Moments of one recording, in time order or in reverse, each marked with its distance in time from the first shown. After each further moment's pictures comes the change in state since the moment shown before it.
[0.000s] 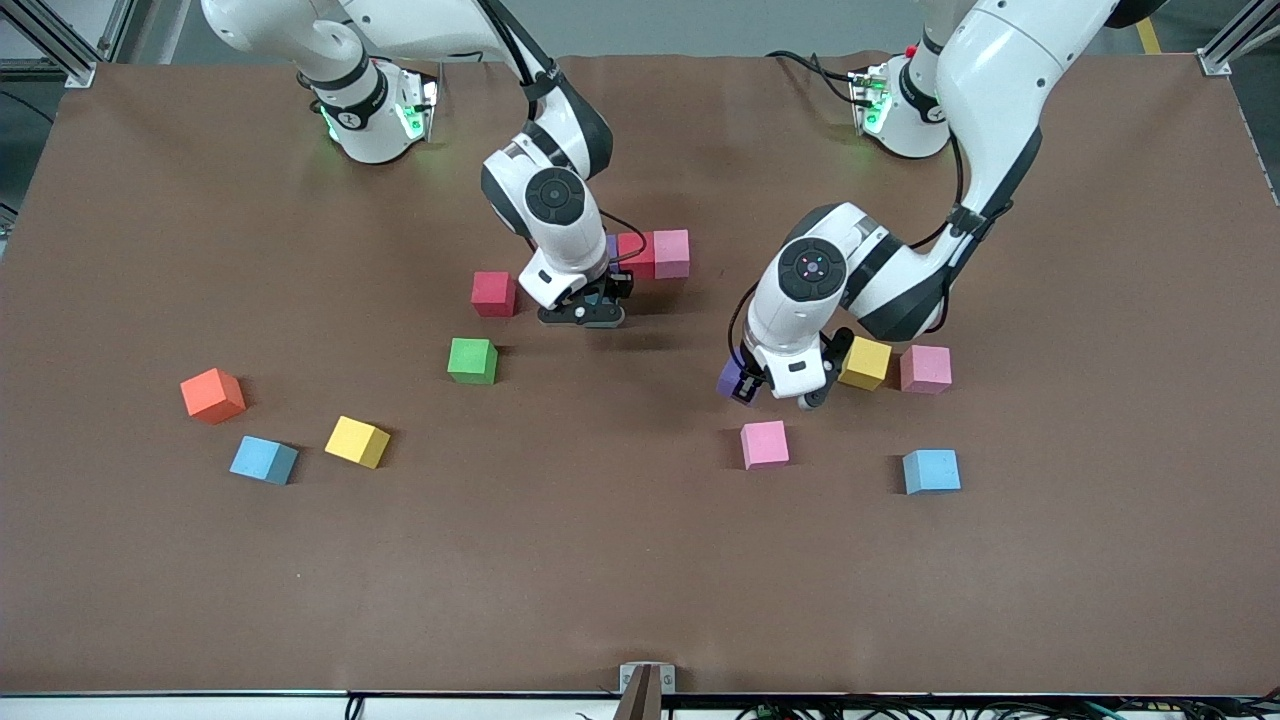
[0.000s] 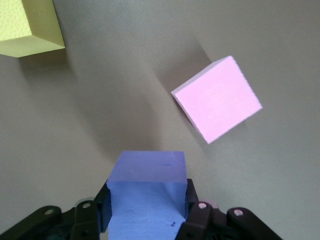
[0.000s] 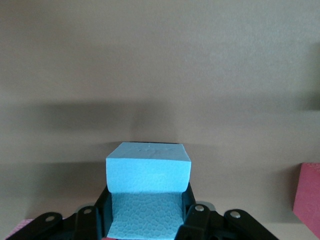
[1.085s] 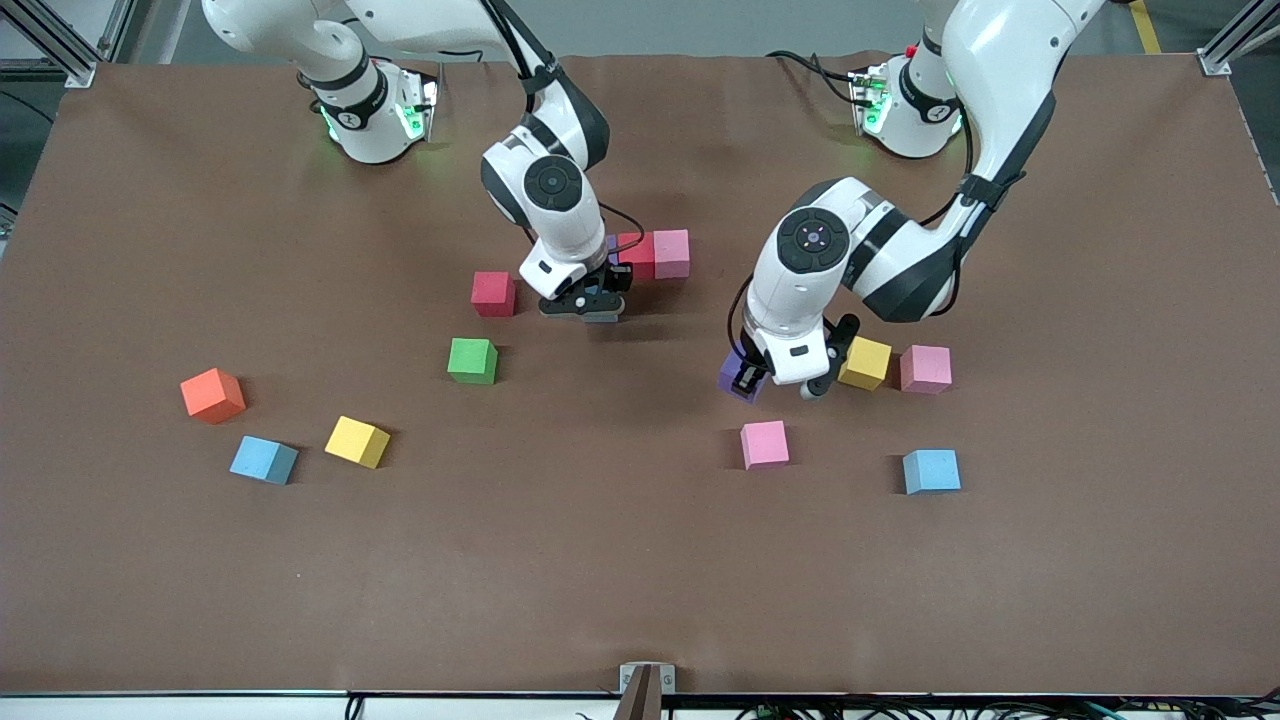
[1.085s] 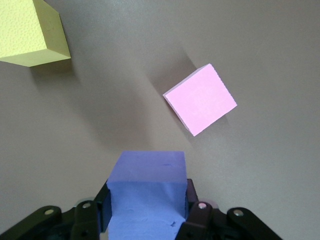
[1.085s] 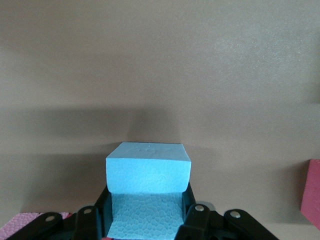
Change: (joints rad) left arm -0.001 -0.060 -0.007 -0.005 0.000 -0.025 0.003; right arm 0.017 -0.021 0.000 -0.060 -0.004 0.077 0.000
